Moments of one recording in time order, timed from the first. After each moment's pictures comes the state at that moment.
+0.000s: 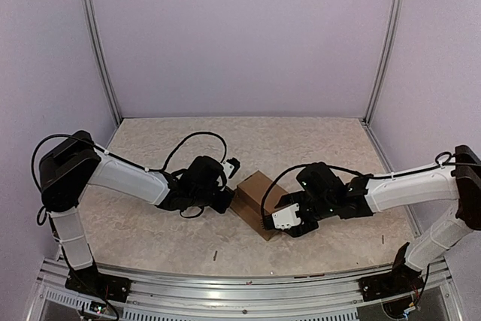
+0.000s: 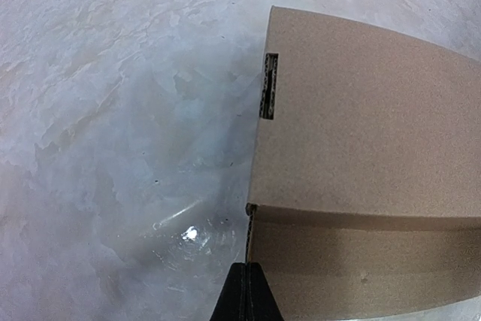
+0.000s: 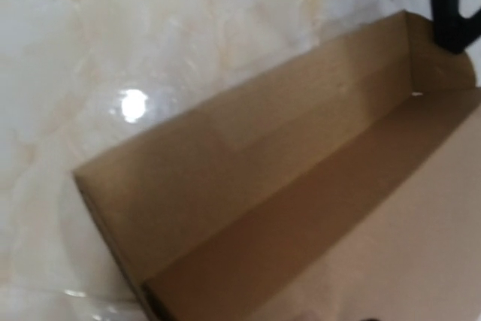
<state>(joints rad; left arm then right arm) -0.90 1.87 0.95 0.19 -0.16 -0.15 0.94 1.47 0.71 -0.10 -0.06 -1.03</state>
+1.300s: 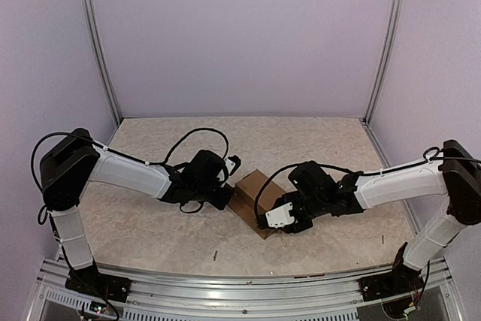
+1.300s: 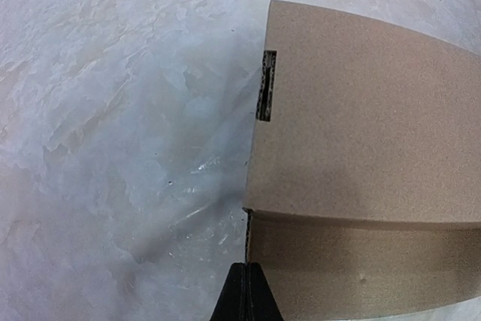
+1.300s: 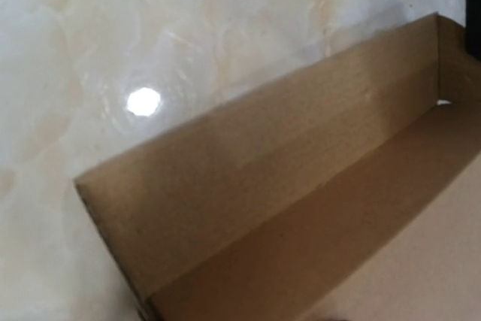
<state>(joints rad) -0.89 1.87 1.02 0.08 -0.15 -0.12 0.94 1.56 0.77 -0.11 -0.07 -1.03</state>
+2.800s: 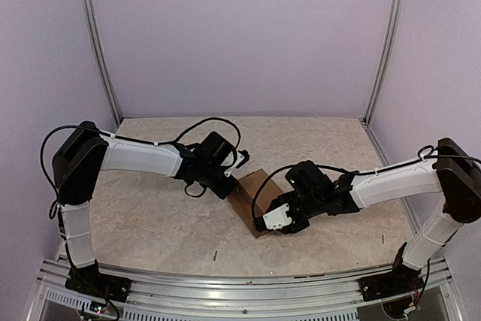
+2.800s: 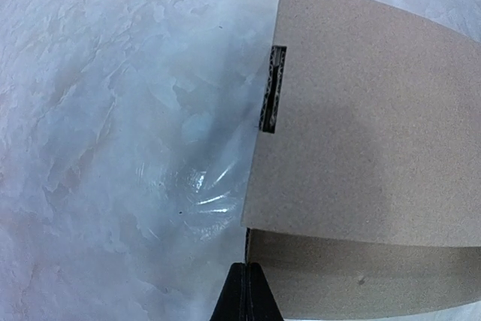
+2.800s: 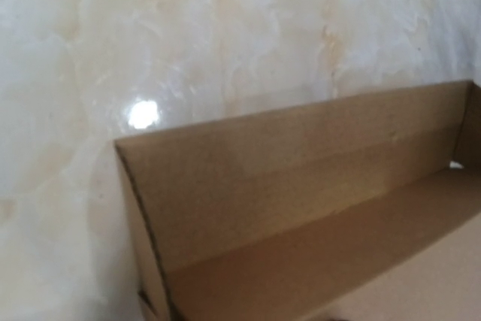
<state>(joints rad) -0.84 1.98 1.30 -0.27 -0.05 0.03 0.94 1.60 0.79 -0.11 -0.12 -1.10</state>
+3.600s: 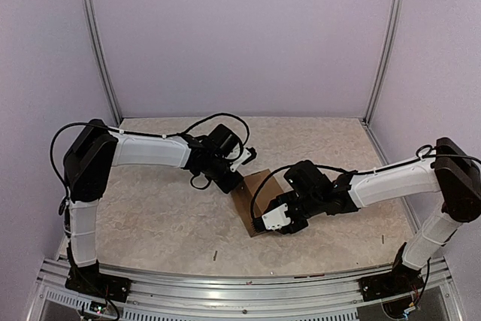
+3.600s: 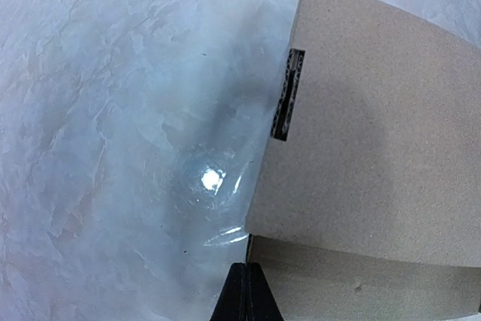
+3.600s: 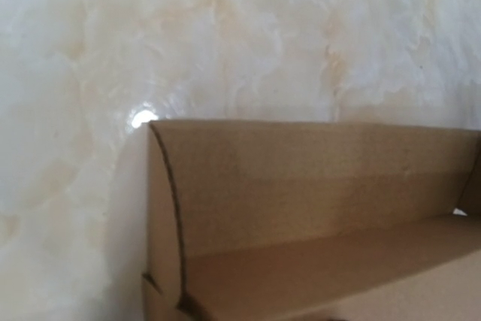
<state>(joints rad) -0.82 2.07 1.47 -0.39 0.00 0.12 0.94 1.61 0.80 -0.10 -0.15 -1.11</state>
